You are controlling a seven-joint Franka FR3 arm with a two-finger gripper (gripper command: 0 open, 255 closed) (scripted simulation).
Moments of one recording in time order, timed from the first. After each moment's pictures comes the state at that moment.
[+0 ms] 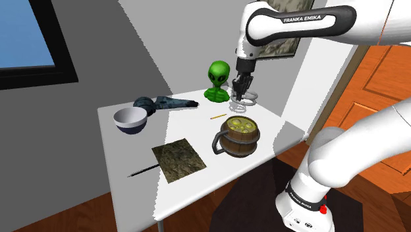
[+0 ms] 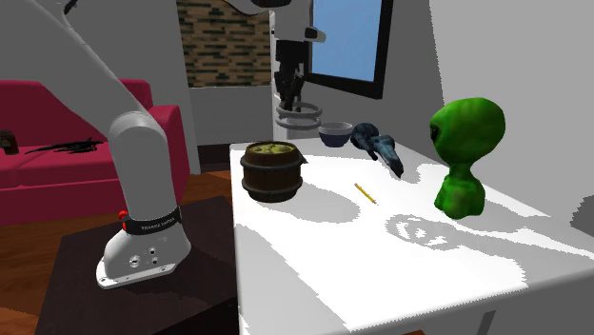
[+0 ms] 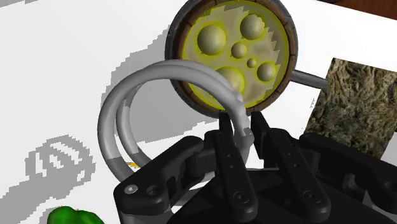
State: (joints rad) arm 0.01 -0.52 -0.14 -2.28 -0.03 1.69 -0.05
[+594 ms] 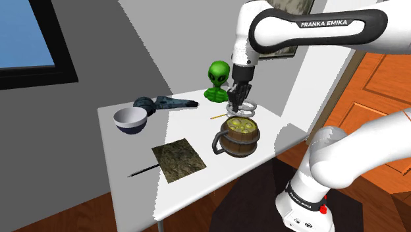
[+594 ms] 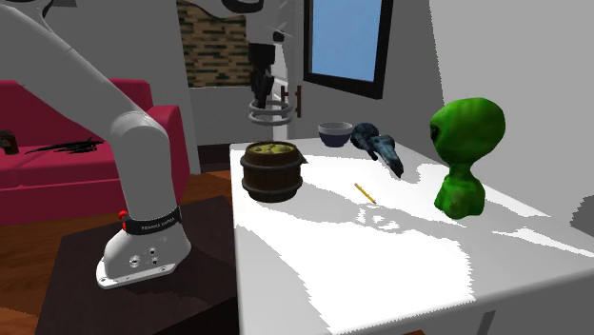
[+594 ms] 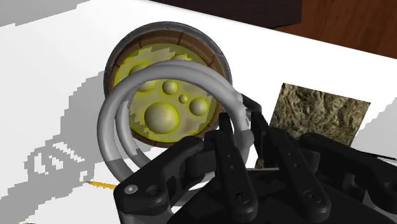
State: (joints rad) arm 0.07 -0.65 0.01 -2.39 0.05 1.68 0.13
